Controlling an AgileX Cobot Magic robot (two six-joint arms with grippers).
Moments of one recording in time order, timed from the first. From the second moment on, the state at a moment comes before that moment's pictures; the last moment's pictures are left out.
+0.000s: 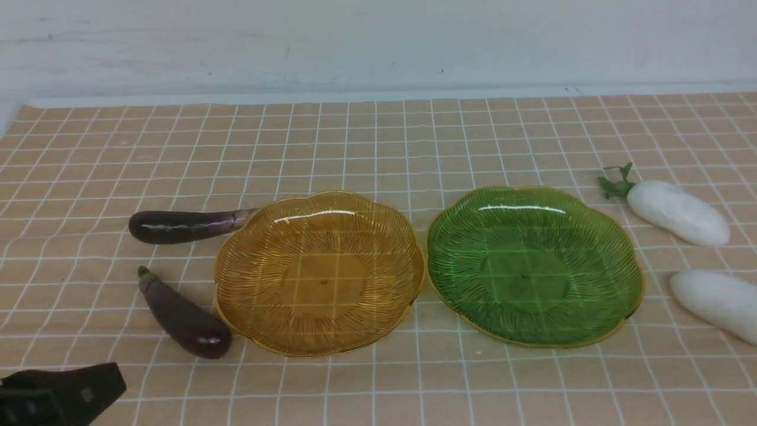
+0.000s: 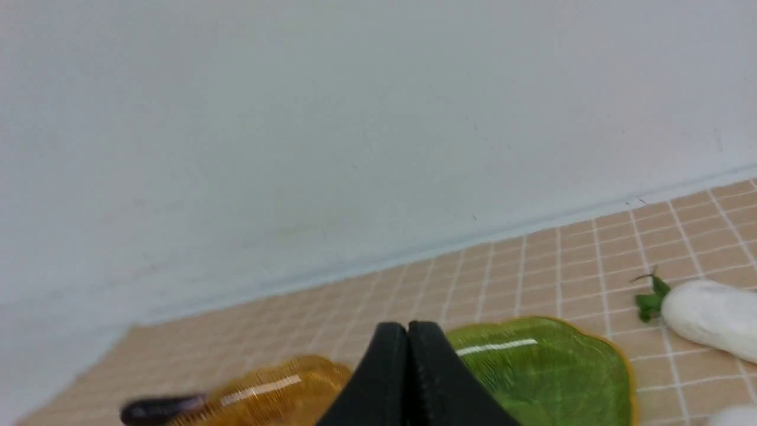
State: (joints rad) right arm 0.11 0.19 -0.41 0.41 0.58 -0.06; left arm -0.06 0.41 -0.42 -0.58 0.62 -0.19
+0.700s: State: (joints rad) right arm 0.11 0.56 -0.50 0.17 0.92 -0.09; left arm -0.06 1.46 -0.87 0.15 0.68 -0.66
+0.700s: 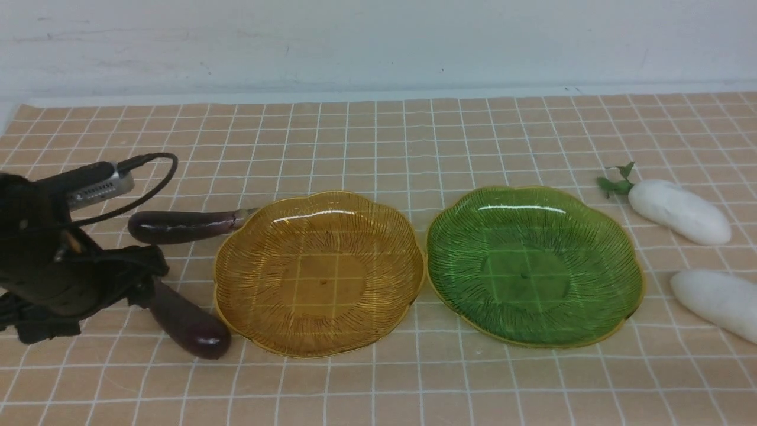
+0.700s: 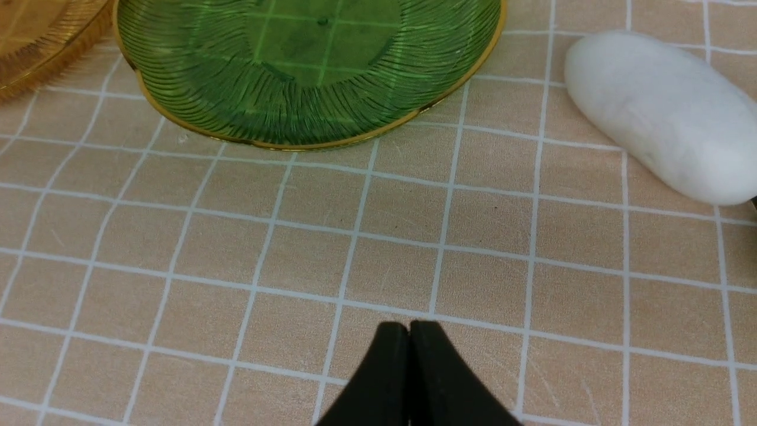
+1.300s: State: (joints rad) right arm 0.11 0.56 -0.50 0.17 0.92 -0.09; left arm -0.07 1.82 -1.00 0.15 0.55 -0.79
